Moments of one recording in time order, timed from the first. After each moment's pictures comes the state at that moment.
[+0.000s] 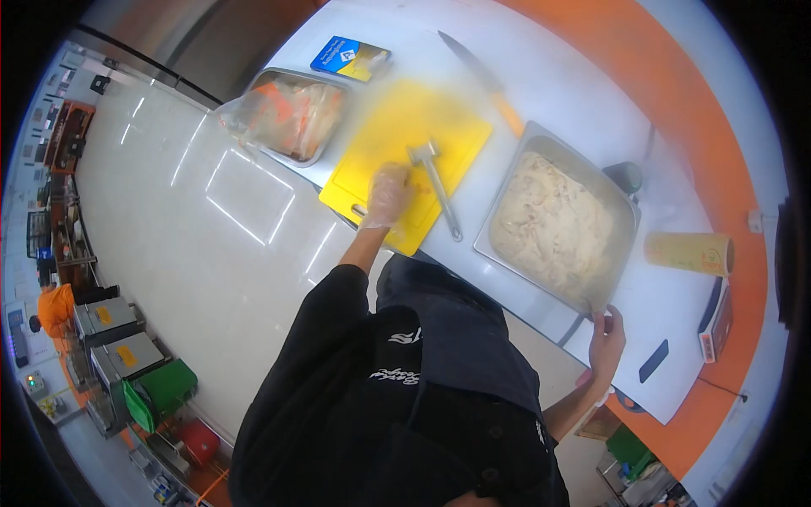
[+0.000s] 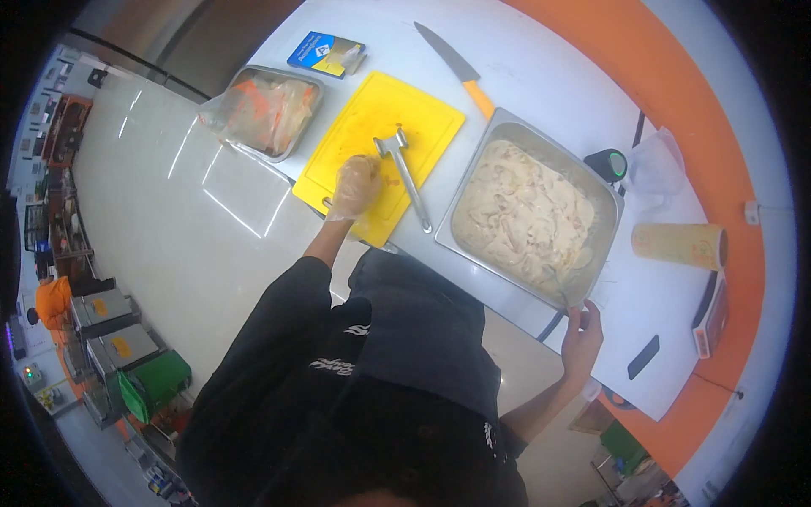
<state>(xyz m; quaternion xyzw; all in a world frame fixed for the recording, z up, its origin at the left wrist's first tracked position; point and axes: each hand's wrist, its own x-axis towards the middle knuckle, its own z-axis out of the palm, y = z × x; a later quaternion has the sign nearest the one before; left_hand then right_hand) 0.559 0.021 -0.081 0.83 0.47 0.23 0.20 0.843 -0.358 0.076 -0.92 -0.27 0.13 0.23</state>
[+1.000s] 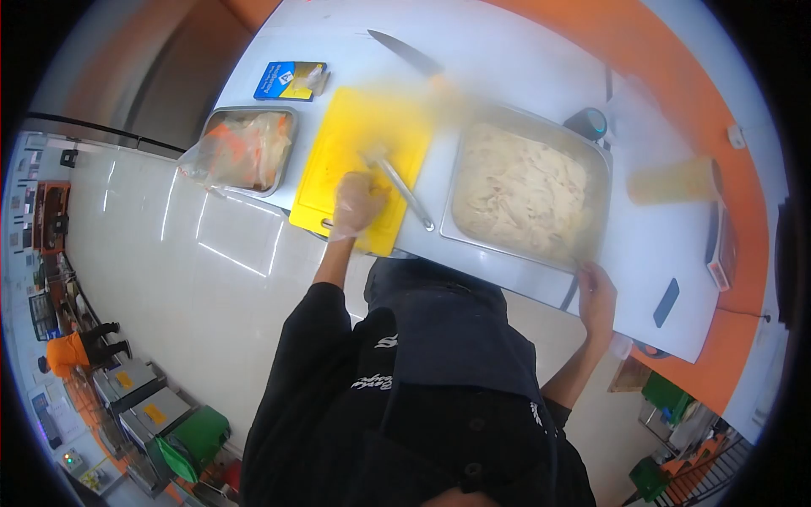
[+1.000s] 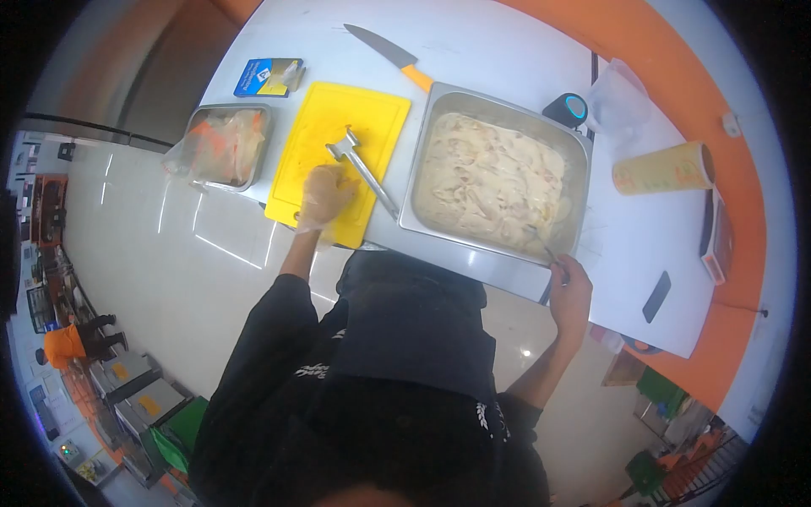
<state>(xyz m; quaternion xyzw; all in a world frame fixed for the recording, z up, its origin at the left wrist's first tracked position) 0.563 0.016 -0.049 0.89 0.37 0.18 0.21 0.832 -0.353 0.073 -0.93 -0.27 0.14 0.22</state>
